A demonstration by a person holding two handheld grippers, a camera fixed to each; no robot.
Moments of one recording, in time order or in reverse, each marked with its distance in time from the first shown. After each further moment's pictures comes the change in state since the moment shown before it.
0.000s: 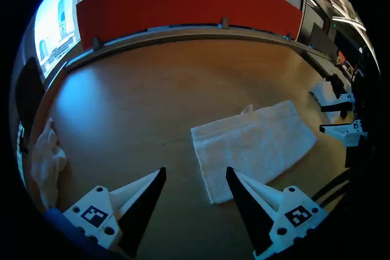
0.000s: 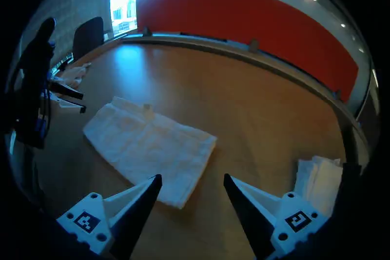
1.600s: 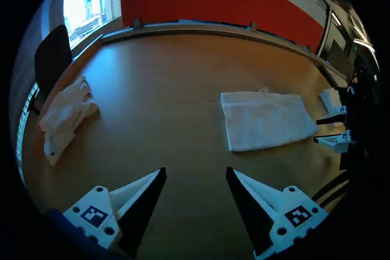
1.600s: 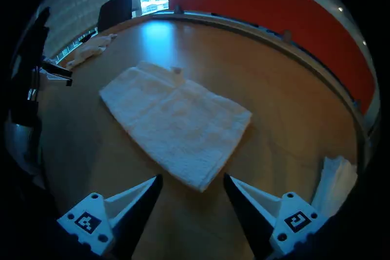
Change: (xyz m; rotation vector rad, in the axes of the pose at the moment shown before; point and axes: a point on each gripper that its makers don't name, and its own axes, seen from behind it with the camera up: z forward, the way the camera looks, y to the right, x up) left arm -0.079 -0.027 -0.078 0.123 -0.014 -0.173; right arm -0.054 -0.026 0.018 0.153 -0.109 -0.141
